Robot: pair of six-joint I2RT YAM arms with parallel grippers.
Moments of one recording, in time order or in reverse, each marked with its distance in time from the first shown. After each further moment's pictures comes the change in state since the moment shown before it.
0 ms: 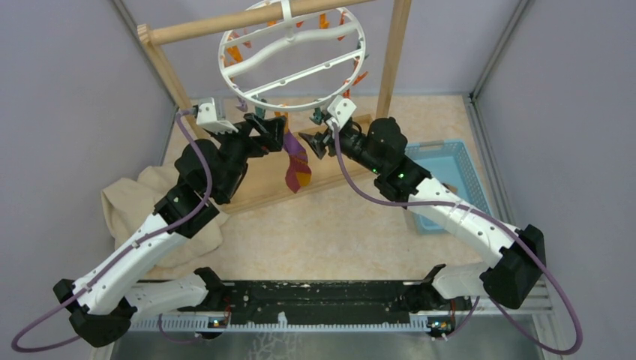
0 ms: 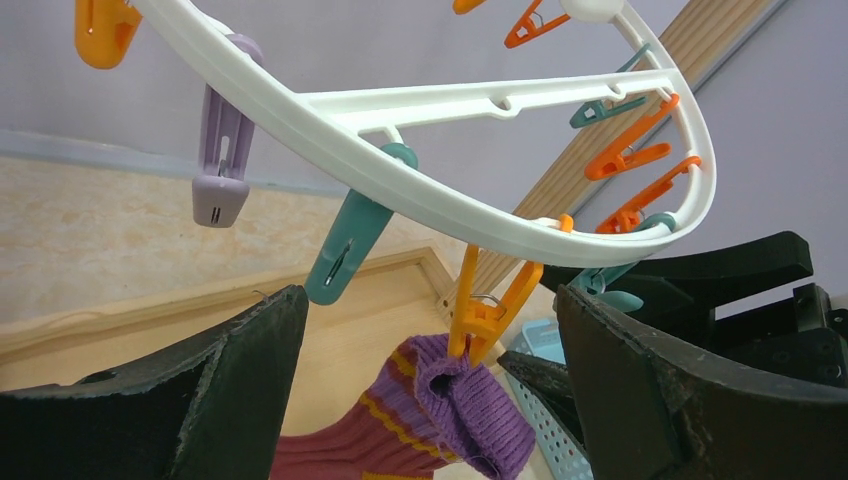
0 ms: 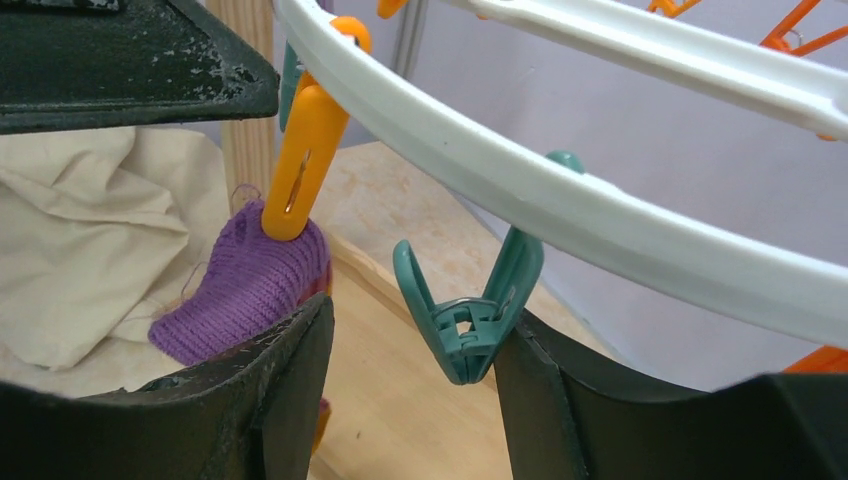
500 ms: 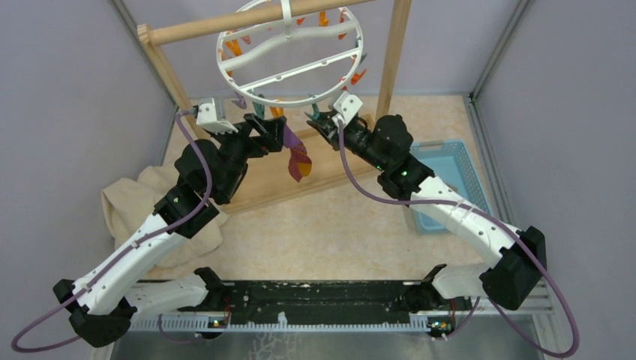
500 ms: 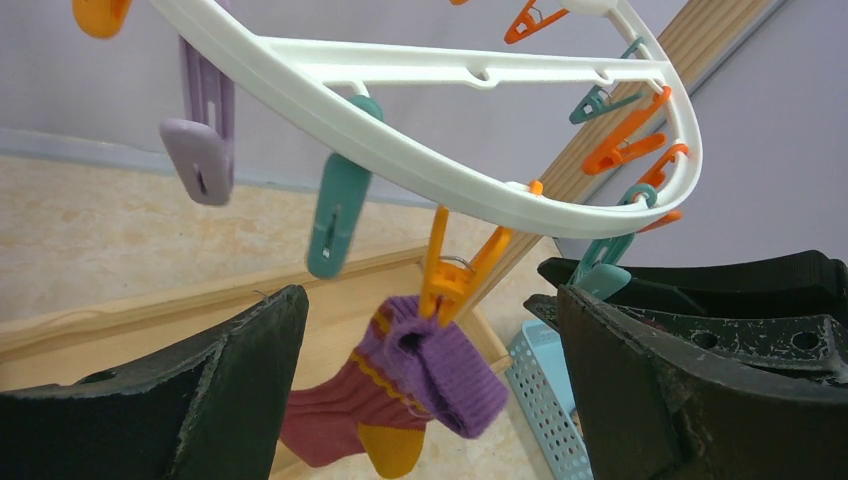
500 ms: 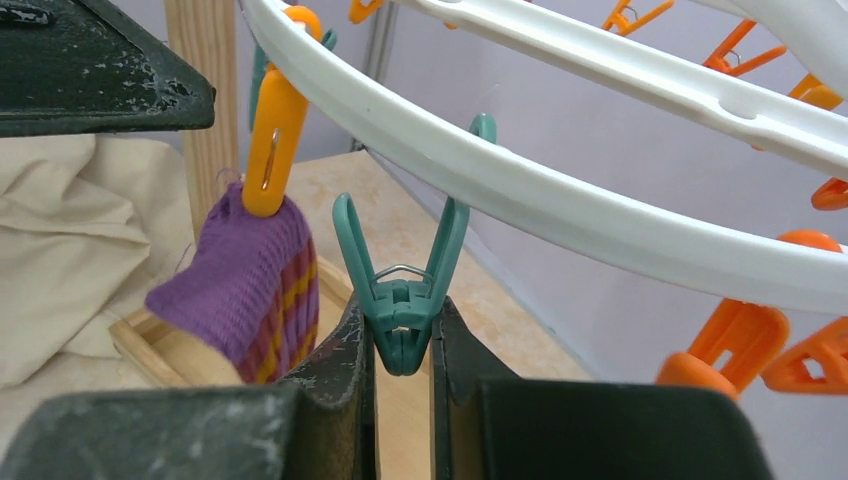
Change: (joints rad) left arm 0.000 -0.003 0.000 -0.005 0.000 -0.001; right arm -0.042 -0.003 -0.002 0.045 -0.003 -0.040
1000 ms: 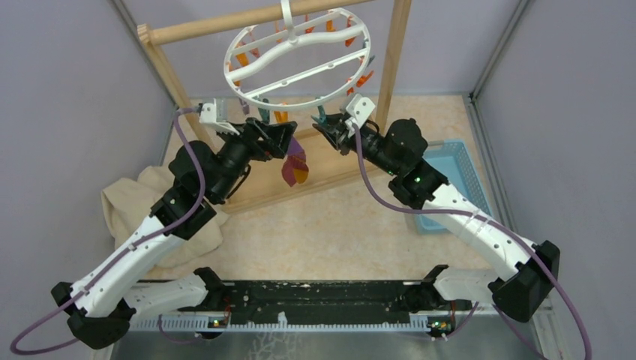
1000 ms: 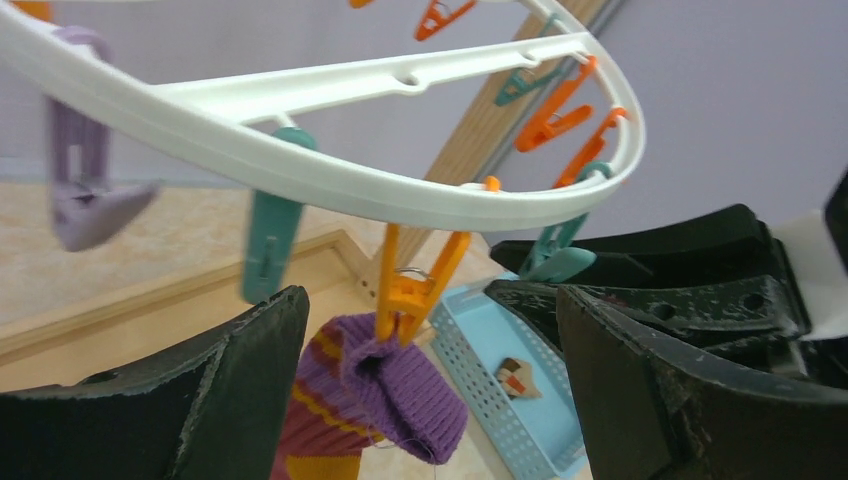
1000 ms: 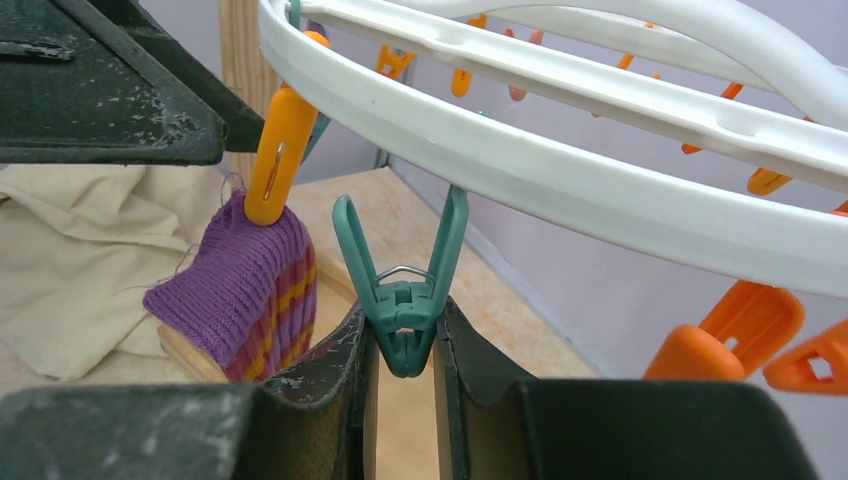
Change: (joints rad) left arm 0.000 -0.018 0.000 0.017 0.166 -0.038; right arm 0.000 -0.088 -0.019 -0.044 -0.039 0.035
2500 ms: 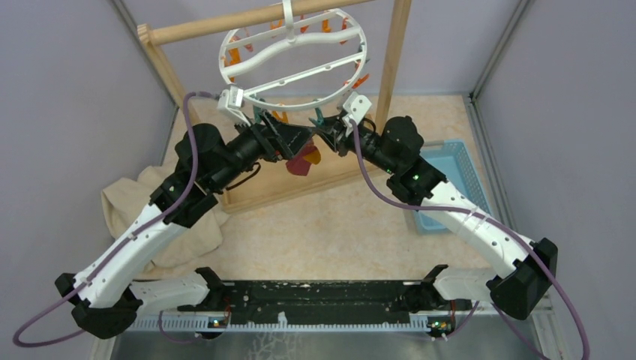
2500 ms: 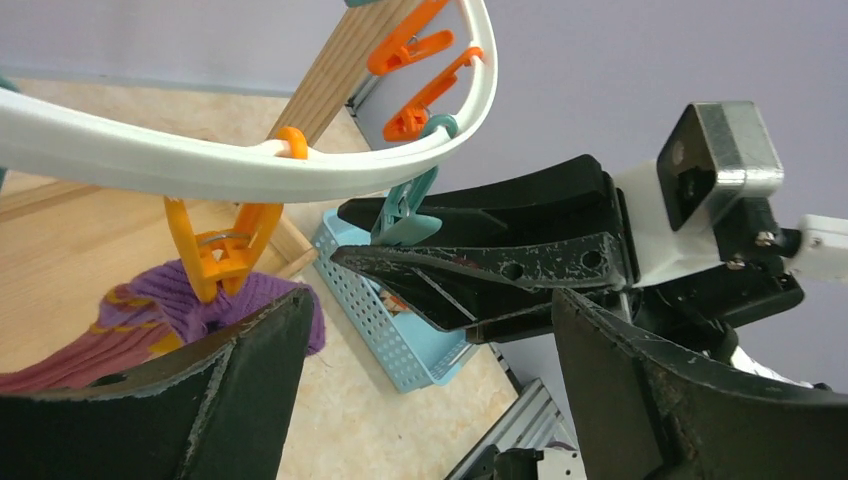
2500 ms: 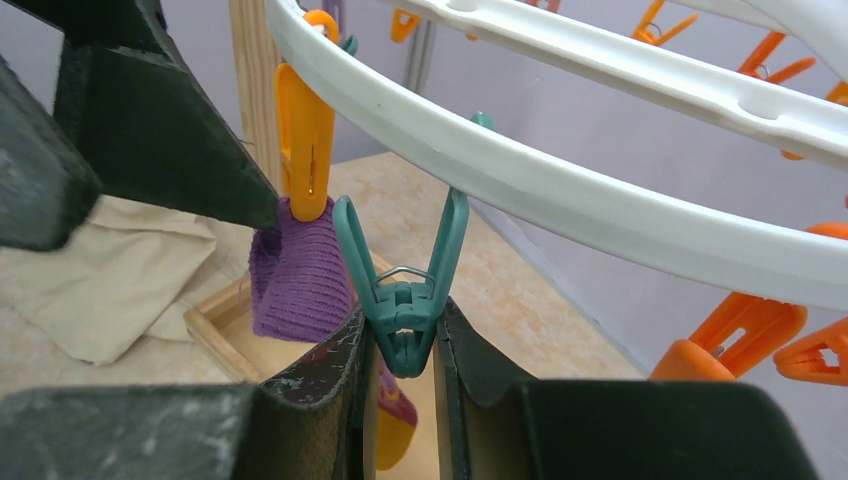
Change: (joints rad) left arm 0.003 0.079 0.166 -0.177 0.285 -0.239; right arm 0.002 0.013 0.021 -0.055 -0.022 0.046
